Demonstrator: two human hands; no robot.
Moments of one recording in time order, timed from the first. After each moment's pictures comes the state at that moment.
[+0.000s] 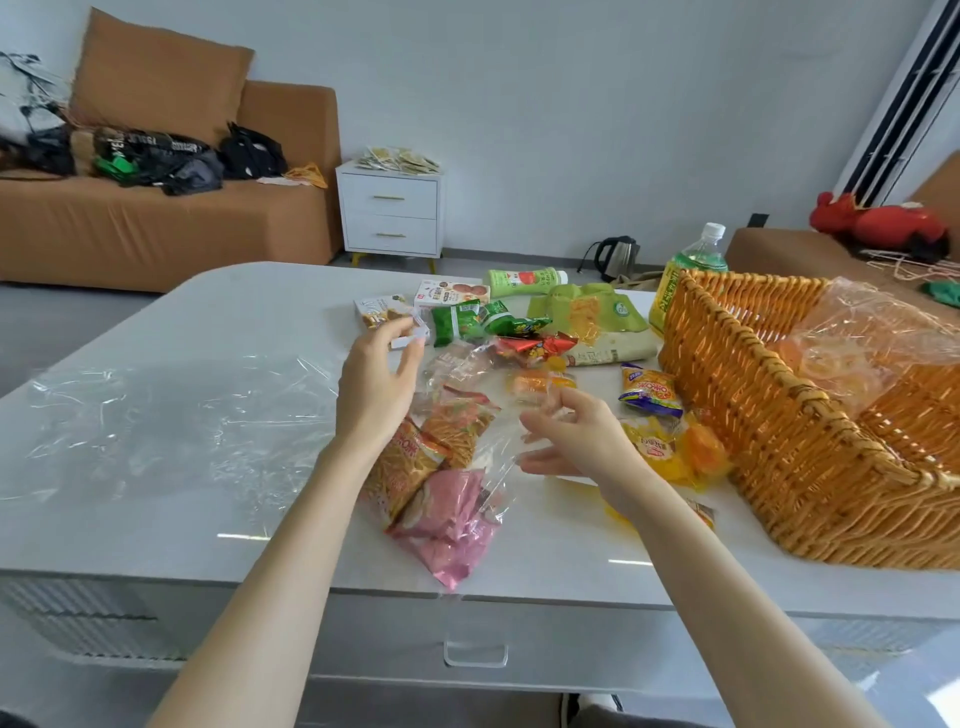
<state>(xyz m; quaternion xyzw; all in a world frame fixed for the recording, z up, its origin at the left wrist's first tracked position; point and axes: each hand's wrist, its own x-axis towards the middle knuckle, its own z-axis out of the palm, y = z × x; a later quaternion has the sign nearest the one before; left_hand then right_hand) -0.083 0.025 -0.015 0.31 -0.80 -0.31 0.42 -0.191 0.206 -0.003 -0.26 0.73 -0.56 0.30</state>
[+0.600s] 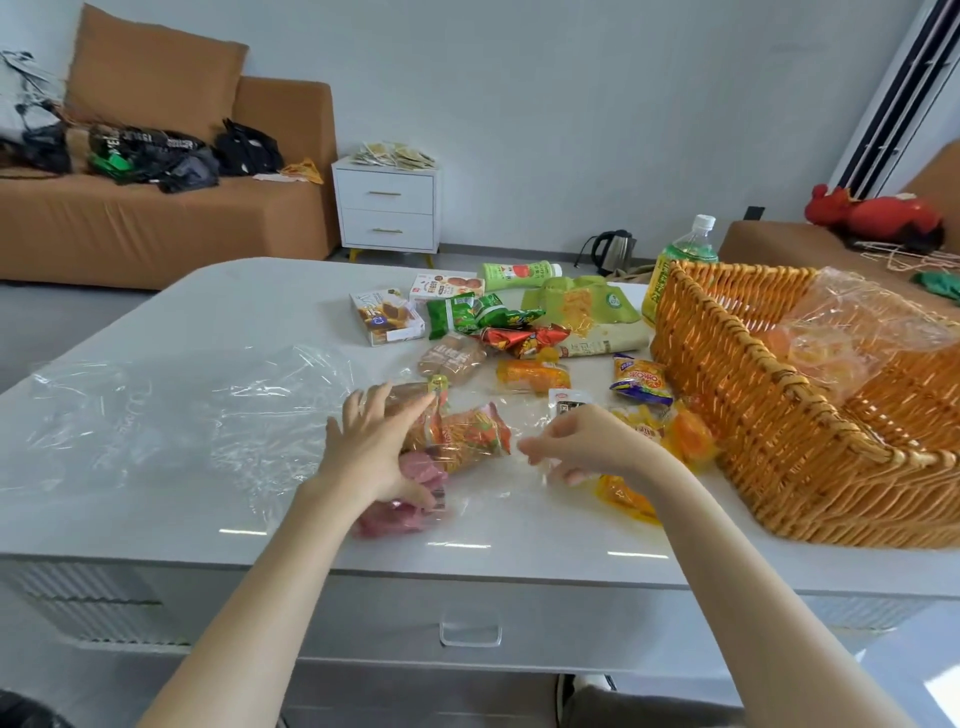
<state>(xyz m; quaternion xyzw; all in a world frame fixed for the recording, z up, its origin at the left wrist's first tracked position) -0.047 0.057 -0.035 0.33 -0.94 -0.10 -0.02 -0.214 0.223 -0.009 -0.35 0.84 -0.28 0.29</state>
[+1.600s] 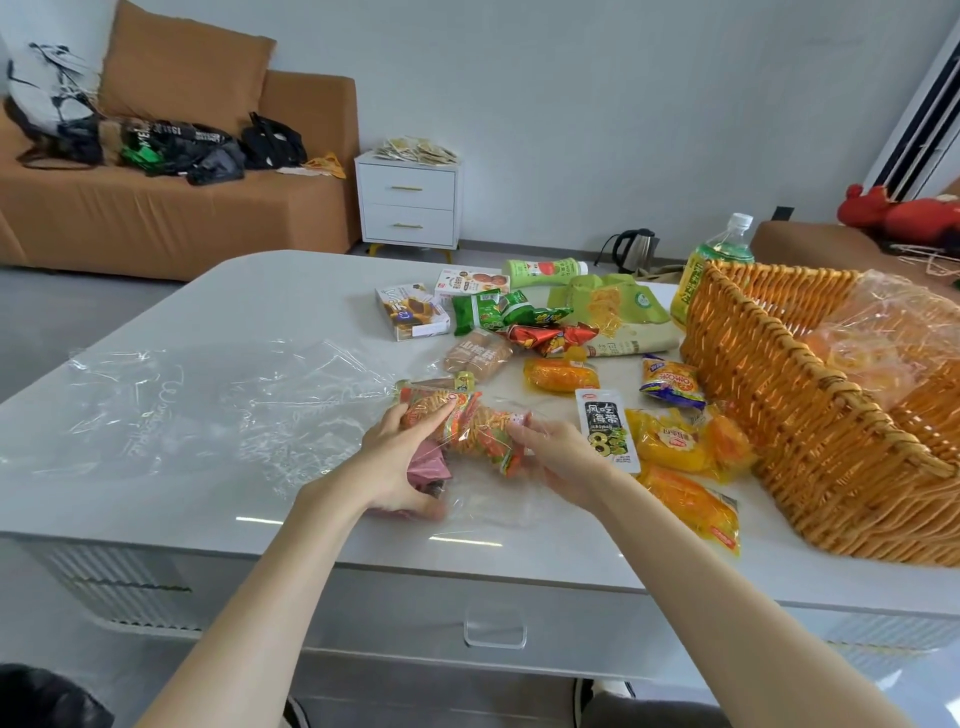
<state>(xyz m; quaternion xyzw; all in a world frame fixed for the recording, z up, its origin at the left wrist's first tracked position) -0.032 0.036 -0.056 0.28 -0.92 -0.27 -0.03 -0.193 0.161 -0.068 -0.20 0.71 -0.54 0.40</state>
